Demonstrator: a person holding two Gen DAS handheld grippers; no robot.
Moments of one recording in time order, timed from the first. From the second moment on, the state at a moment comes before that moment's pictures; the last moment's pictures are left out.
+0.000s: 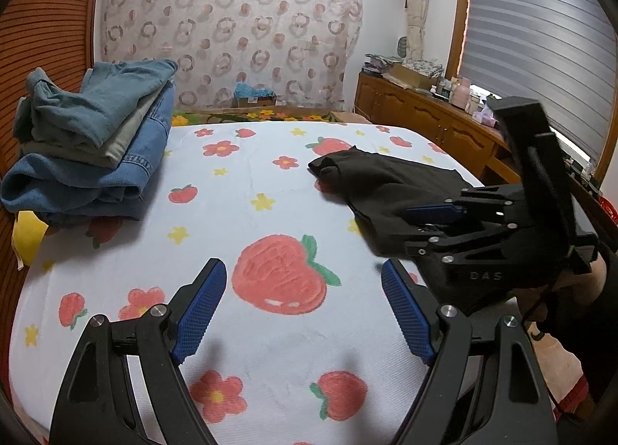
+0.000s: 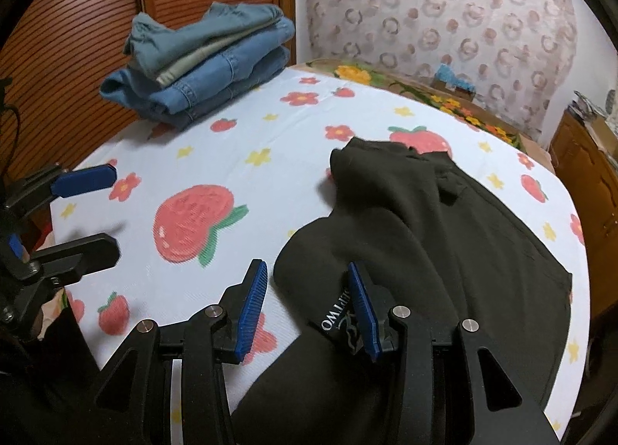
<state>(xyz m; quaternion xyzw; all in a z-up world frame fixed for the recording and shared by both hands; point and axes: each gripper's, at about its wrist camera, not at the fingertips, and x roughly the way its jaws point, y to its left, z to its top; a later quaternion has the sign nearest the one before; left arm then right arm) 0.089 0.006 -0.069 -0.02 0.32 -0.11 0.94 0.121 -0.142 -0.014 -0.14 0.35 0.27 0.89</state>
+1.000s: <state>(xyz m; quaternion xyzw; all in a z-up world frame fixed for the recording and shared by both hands) 0.088 -0.004 -0.072 -0.02 0.33 -0.13 0.94 0.153 -0.200 0.021 -0.07 0.33 0.21 0.92</state>
